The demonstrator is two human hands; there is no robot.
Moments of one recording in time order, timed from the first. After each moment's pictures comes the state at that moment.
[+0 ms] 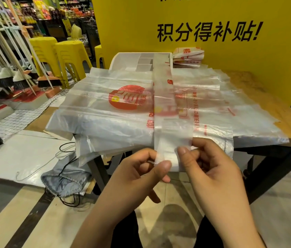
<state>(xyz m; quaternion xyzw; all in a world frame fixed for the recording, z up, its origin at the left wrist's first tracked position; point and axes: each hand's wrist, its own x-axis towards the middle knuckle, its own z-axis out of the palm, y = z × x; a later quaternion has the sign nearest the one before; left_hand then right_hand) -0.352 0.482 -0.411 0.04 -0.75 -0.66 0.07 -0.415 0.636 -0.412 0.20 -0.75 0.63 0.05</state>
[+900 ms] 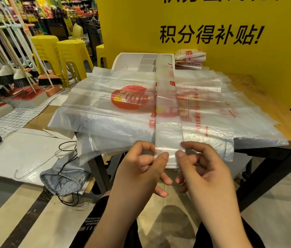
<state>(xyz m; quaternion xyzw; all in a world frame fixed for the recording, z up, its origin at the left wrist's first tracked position) -0.359 0.499 -0.411 0.15 -0.70 -0.68 0.16 -0.412 0.625 -0.428 0.14 -0.69 0.71 -0.02</state>
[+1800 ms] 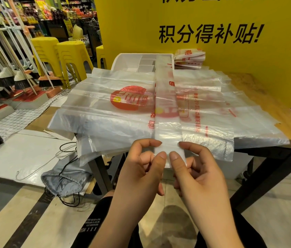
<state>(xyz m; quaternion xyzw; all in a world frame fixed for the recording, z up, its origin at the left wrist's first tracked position) -0.362 0.498 -0.424 0.11 -0.72 -0.65 0.21 -0.406 0.616 -0.429 0.13 -0.69 0.71 -0.01</state>
